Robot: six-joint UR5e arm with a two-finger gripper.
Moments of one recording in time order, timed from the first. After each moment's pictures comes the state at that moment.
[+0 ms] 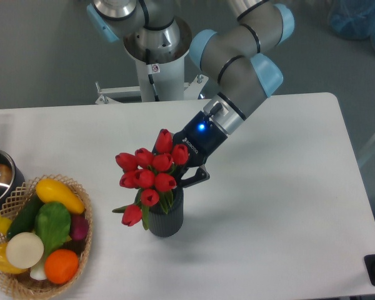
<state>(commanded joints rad) 2.63 -1.77 -1.84 -0.95 0.44 1.38</state>
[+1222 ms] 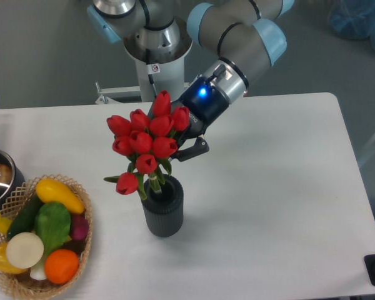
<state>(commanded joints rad) 2.67 -1.68 -1.83 -0.95 0.27 1.30</state>
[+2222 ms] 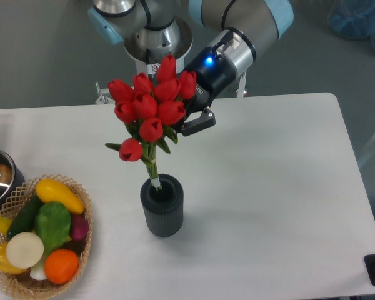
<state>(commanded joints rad) 2.72 -1.60 -1.84 -0.96 0.17 1.29</state>
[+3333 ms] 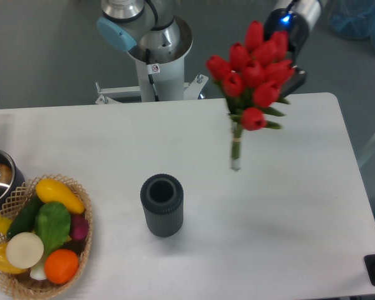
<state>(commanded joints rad) 3.06 -1.60 -1.80 -0.95 0.33 1.28</state>
